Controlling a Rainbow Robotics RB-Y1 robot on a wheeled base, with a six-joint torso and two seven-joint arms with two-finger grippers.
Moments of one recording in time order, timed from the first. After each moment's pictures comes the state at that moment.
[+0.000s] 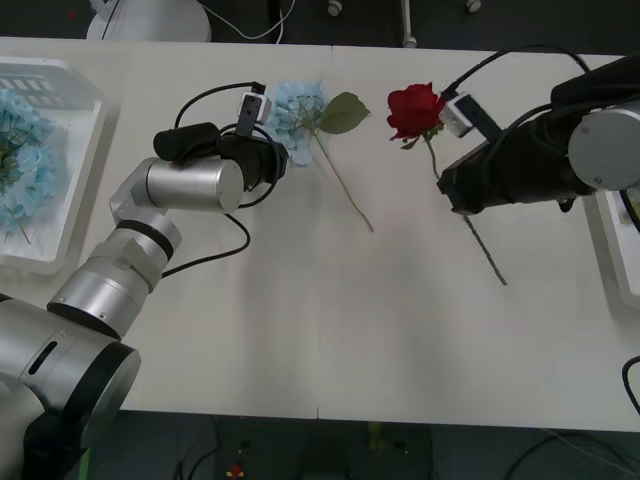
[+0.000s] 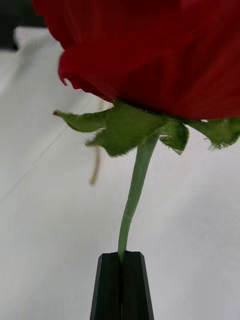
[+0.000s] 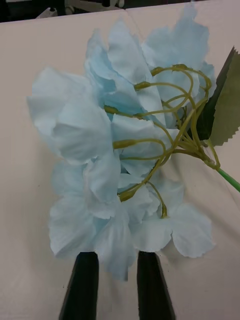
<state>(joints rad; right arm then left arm) -0.52 -0.64 0.16 -1.75 -0.92 1.32 1.78 -0.80 0.19 -0.19 -0.83 0.52 0.43 -1.80</state>
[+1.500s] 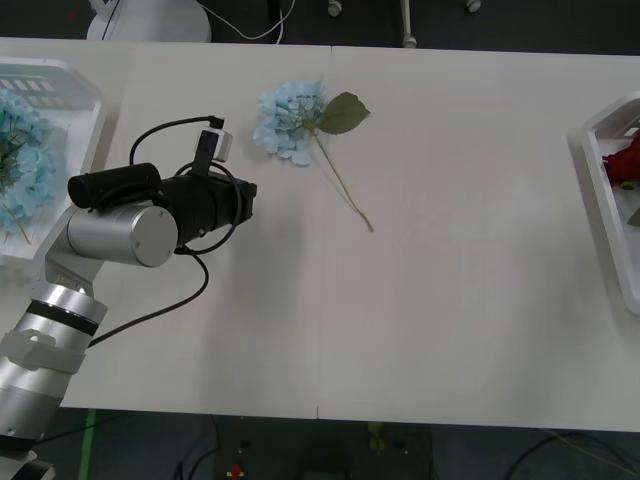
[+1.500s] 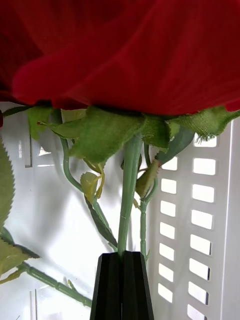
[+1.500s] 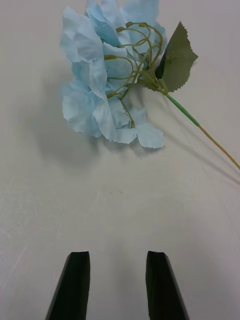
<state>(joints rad) -0.70 -0.82 0.02 -0.71 -0.26 0.82 1.74 -0.39 0.35 -0.19 -1.48 0.69 0.69 -1.80</state>
